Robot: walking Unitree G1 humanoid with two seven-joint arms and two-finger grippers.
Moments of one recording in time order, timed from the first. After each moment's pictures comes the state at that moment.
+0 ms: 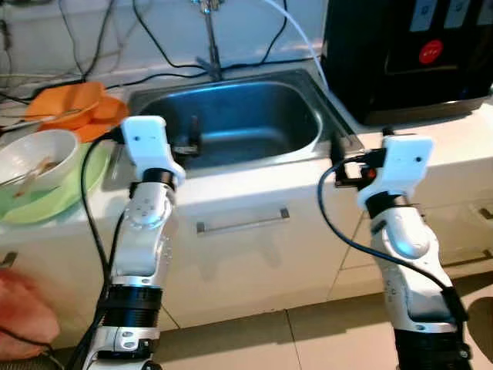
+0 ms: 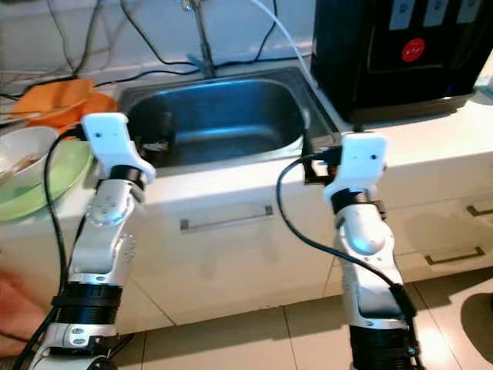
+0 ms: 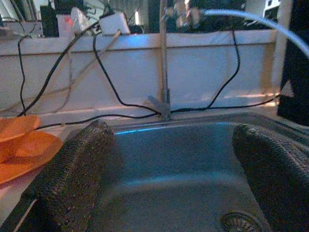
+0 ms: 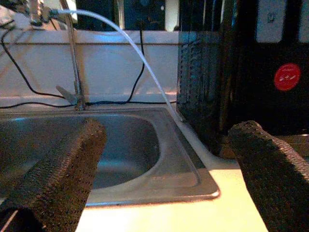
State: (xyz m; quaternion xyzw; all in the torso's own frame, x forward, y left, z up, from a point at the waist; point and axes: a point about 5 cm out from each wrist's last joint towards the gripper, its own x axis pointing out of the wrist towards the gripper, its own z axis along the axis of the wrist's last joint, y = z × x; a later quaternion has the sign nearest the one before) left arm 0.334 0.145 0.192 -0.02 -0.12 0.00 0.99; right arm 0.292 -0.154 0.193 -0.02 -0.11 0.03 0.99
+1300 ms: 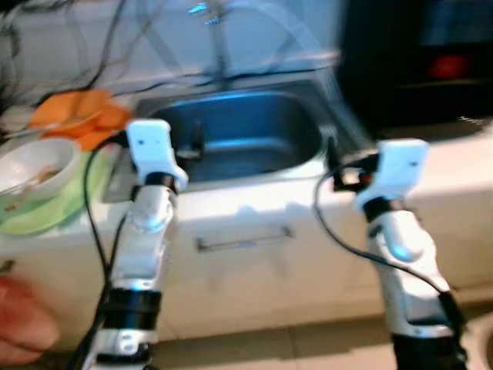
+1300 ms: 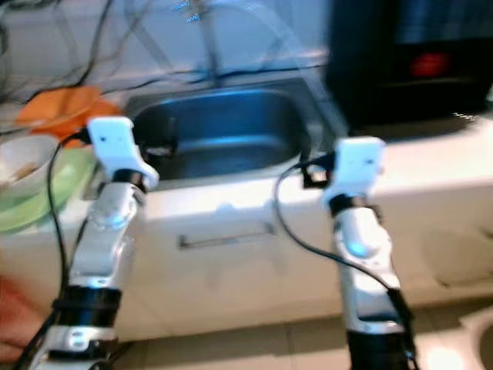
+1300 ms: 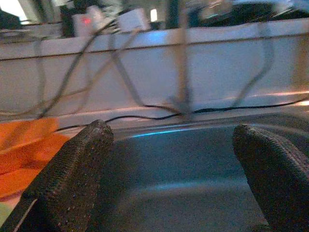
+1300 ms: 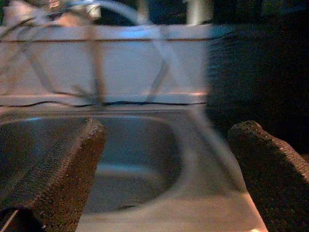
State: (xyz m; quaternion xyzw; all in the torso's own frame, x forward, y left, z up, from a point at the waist) left arm 0.332 0.154 0.188 0.00 -0.12 0.02 0.99; right arm 0.290 -0.142 0.187 -0.02 -0.11 0.05 0.99
